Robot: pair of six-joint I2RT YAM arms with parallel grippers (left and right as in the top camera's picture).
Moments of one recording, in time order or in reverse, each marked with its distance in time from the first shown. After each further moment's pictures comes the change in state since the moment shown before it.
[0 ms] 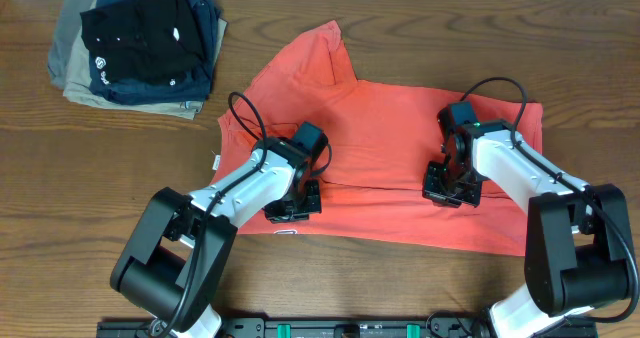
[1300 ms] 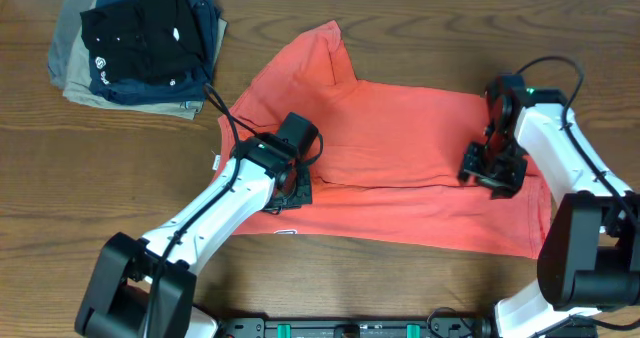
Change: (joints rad) left arm 0.024 -0.188 0.000 -0.033 -0.117 0.027; right arm -0.192 0.000 0.205 -0.309 0.074 -0.056
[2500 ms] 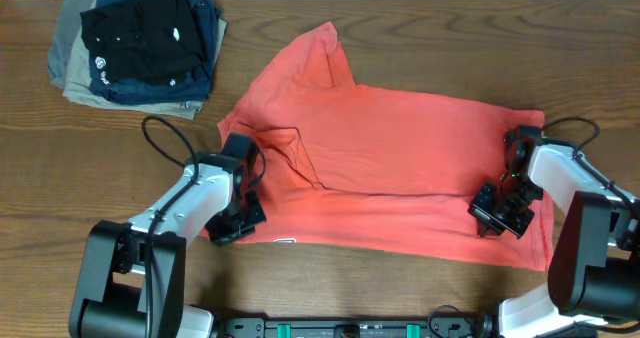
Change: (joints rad) left arm 0.286 0.020 -0.216 -0.066 0.001 -0.060; right arm -0.160 -0.033 -0.321 0.178 -0.049 0.117
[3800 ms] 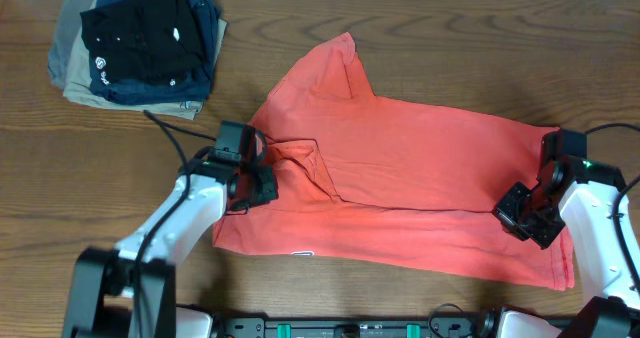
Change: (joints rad) left arm 0.002 -0.073 -0.029 0.399 0.177 0.237; right arm -0.082 -0.371 -0.025 -0.085 0.039 0.003
